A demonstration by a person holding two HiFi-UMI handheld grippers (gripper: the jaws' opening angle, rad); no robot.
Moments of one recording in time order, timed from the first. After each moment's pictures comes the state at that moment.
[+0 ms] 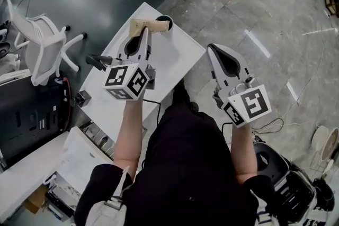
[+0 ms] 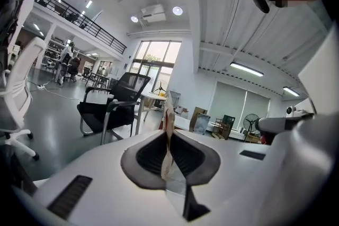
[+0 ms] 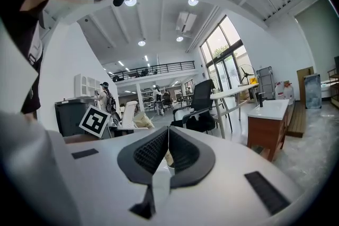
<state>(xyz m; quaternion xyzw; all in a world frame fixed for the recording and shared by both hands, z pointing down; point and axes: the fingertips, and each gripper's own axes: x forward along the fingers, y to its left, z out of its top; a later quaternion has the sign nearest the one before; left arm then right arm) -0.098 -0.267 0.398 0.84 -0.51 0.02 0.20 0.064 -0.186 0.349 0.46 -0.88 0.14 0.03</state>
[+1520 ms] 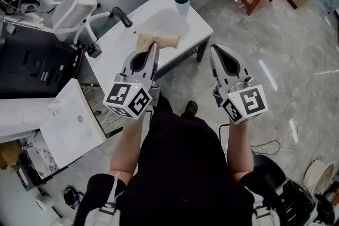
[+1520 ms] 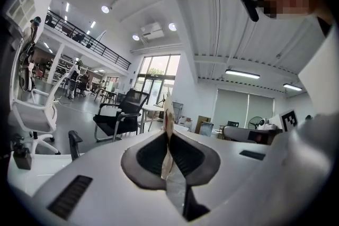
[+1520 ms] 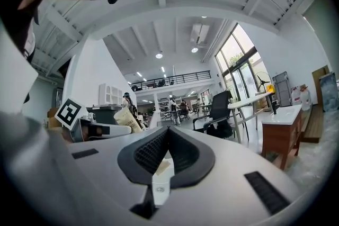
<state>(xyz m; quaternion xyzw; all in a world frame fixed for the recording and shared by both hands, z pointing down) -0.097 -0.010 0.329 0.82 -0.55 -0.02 0.14 0.060 -0.011 0.323 0.39 -0.92 0.09 -0.03</state>
